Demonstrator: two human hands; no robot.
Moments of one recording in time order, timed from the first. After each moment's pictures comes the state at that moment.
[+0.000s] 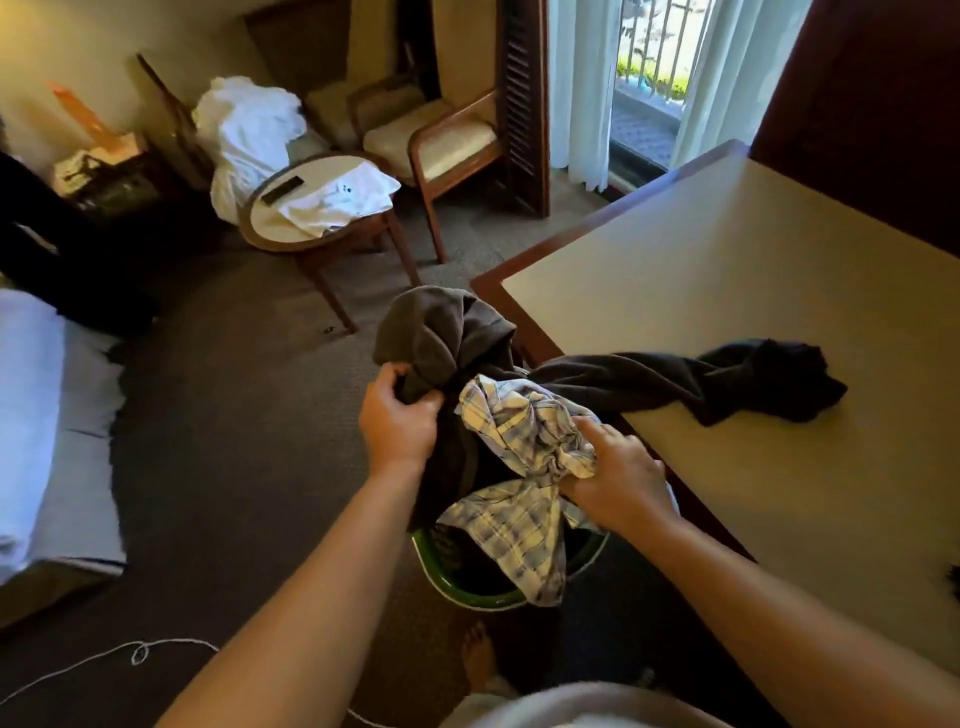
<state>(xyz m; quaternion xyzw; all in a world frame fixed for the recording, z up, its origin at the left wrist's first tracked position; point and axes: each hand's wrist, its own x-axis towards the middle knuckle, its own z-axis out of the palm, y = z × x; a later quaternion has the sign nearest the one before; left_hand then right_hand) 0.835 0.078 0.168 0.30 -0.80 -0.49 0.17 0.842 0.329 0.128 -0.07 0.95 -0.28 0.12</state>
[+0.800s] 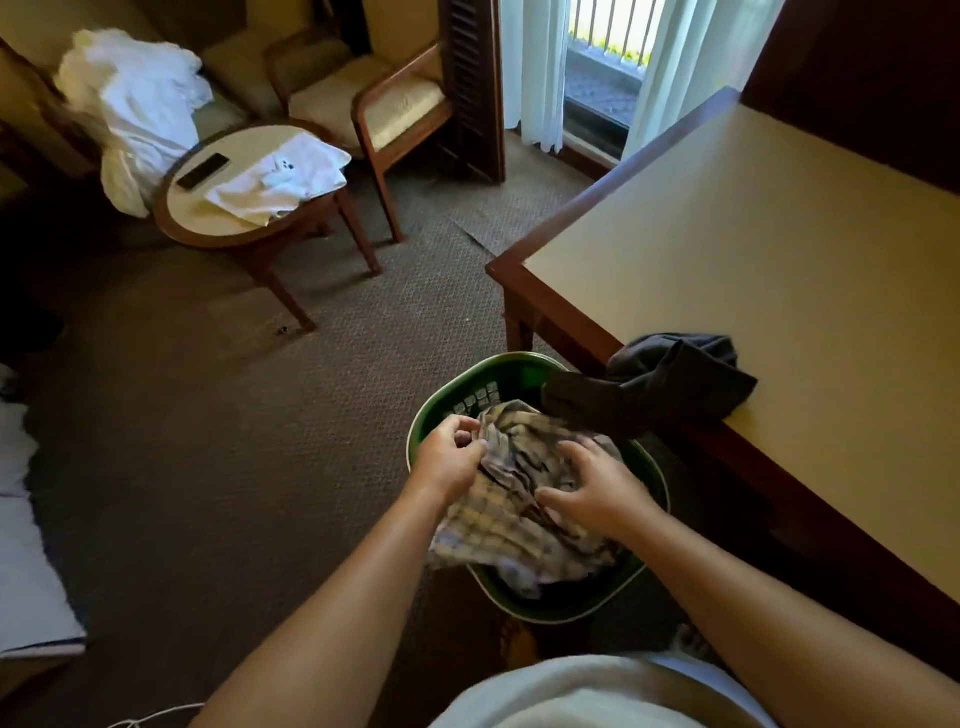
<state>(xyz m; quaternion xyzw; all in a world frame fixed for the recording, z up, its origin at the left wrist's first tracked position) 0.799 -0.027 0.074 0.20 -0.83 -0.50 -0.18 0.826 0.189 0.083 0.05 0.92 -0.26 0.30</state>
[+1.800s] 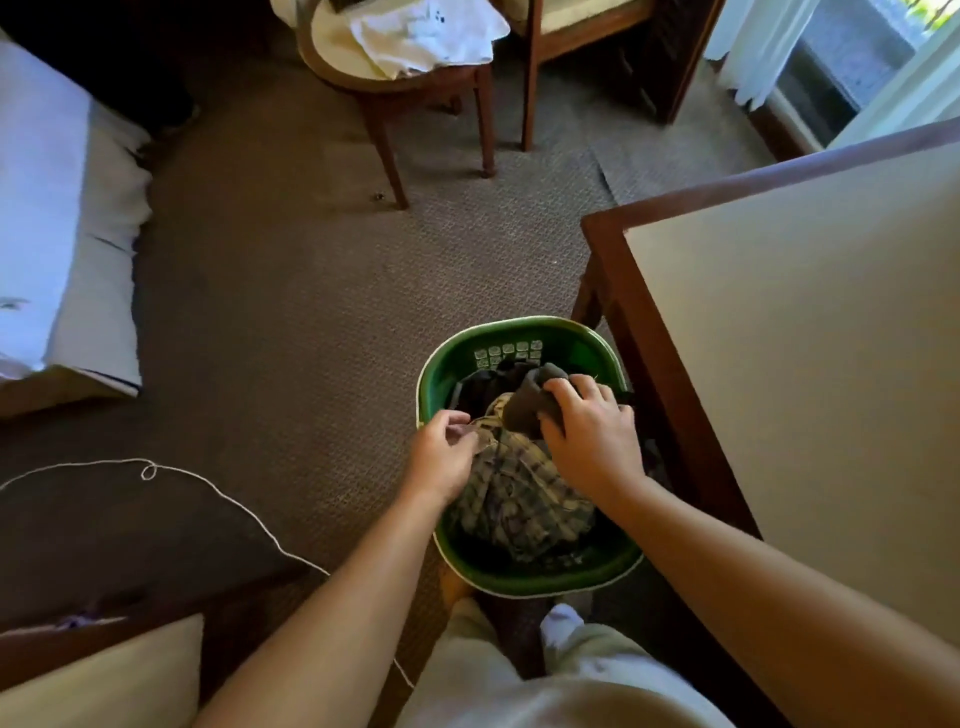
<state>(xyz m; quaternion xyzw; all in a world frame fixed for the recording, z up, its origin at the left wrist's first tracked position) 0.840 0.026 0.051 0.42 -0.74 -0.51 -0.10 0.742 0.194 0.067 -0.25 0.94 -0.16 0.14</state>
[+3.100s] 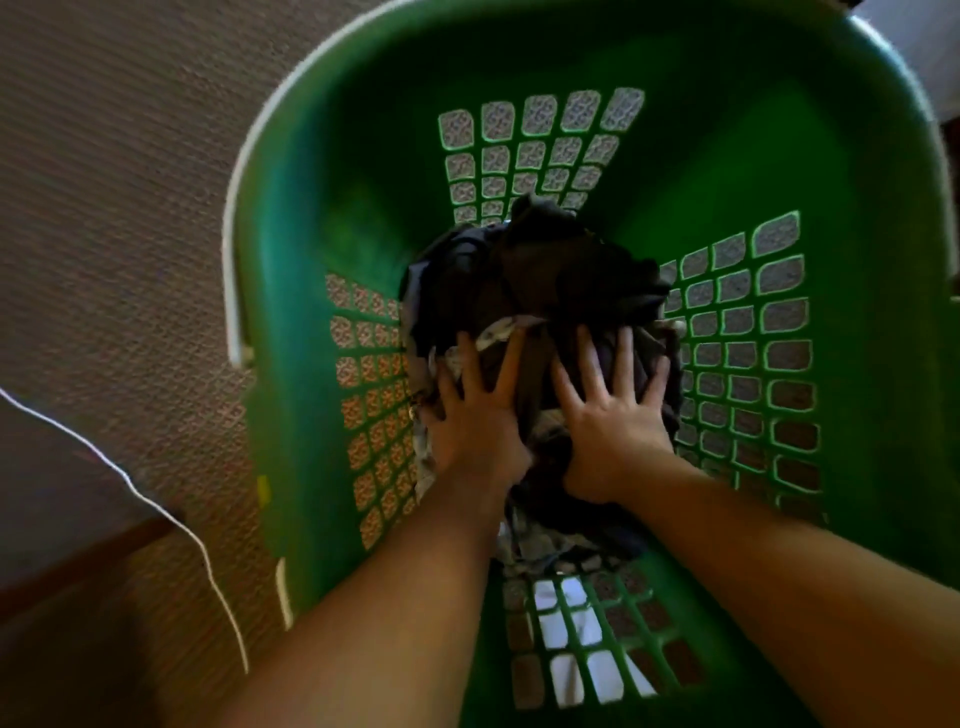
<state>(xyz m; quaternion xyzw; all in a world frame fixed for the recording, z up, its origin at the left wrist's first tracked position) 0.803 0.062 -0.359 0.28 -0.86 -0.25 -0.34 0.731 0.191 -0.347 -0.33 0.85 0.17 0.37</state>
